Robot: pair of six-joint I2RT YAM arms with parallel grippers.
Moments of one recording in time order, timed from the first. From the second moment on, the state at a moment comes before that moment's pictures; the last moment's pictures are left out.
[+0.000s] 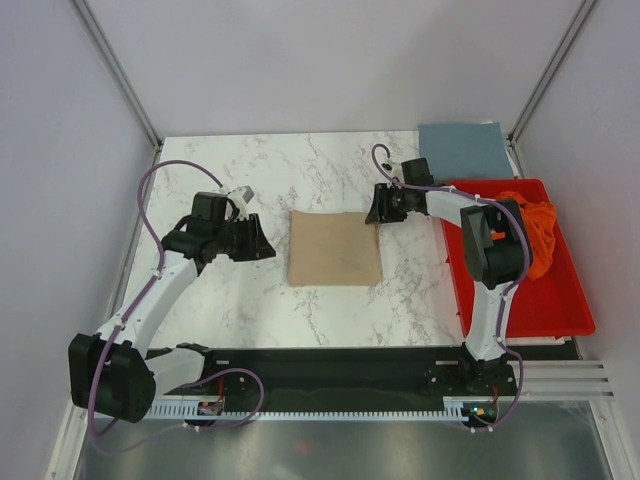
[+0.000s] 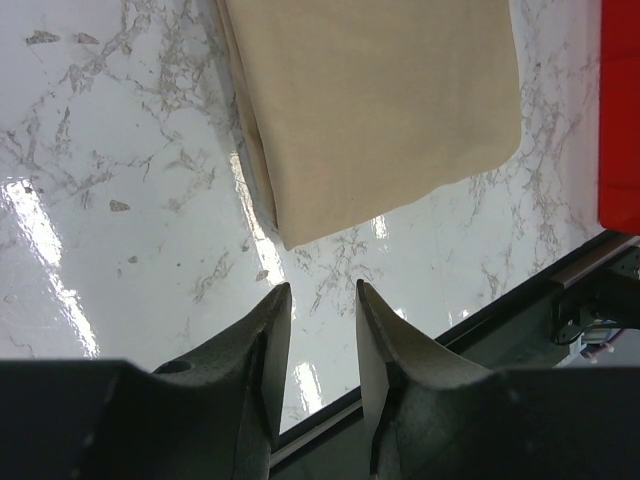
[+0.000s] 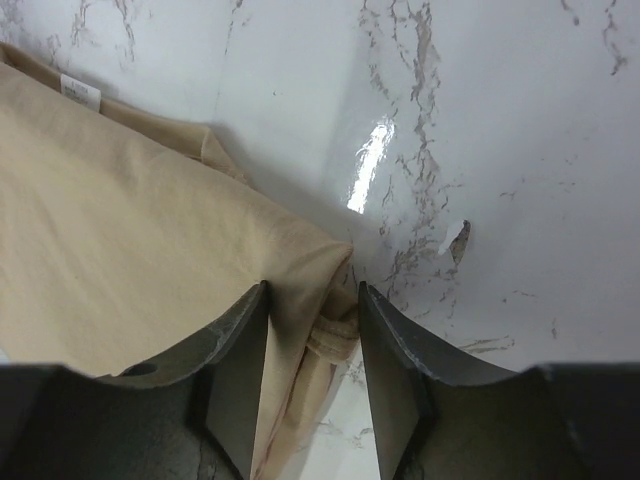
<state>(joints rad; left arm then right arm) -0.24 1.15 0.89 -0.57 0.40 -0.31 0.24 2.04 1.33 -0.22 -0.45 0.21</state>
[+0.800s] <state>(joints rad) -0.24 1.16 0.89 -0.57 0.40 -0.31 0.22 2.07 1.35 -0.30 -0.57 0.13</state>
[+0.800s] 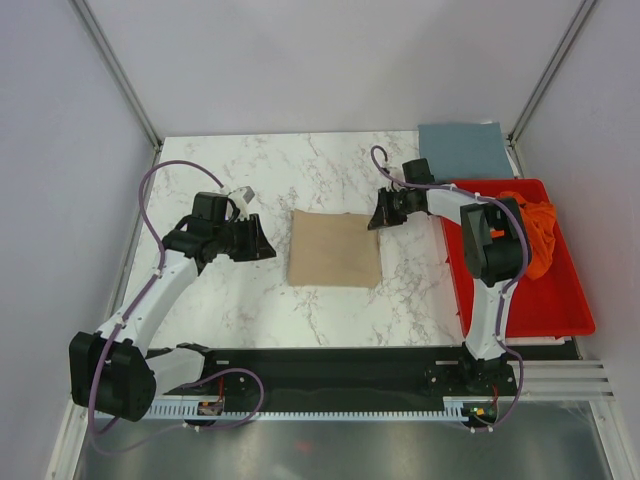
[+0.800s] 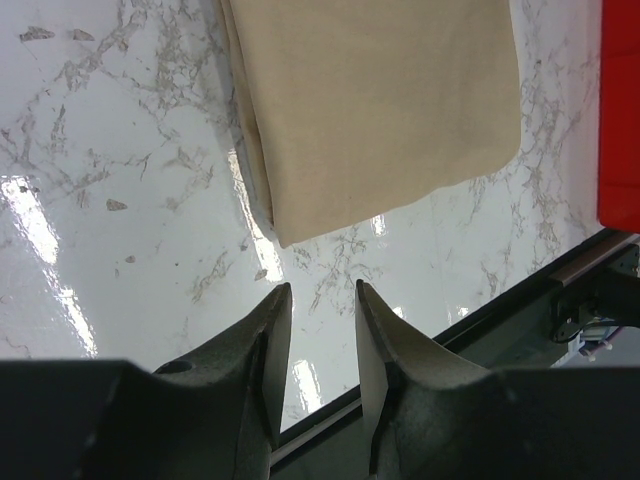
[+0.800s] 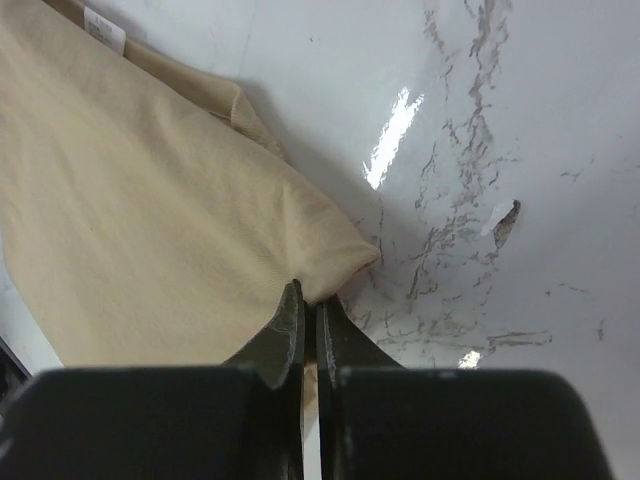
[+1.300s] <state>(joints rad) -0.24 1.17 0.89 -0.57 0.45 -0.31 0.23 1.98 1.59 -0.49 -0.33 0.03</state>
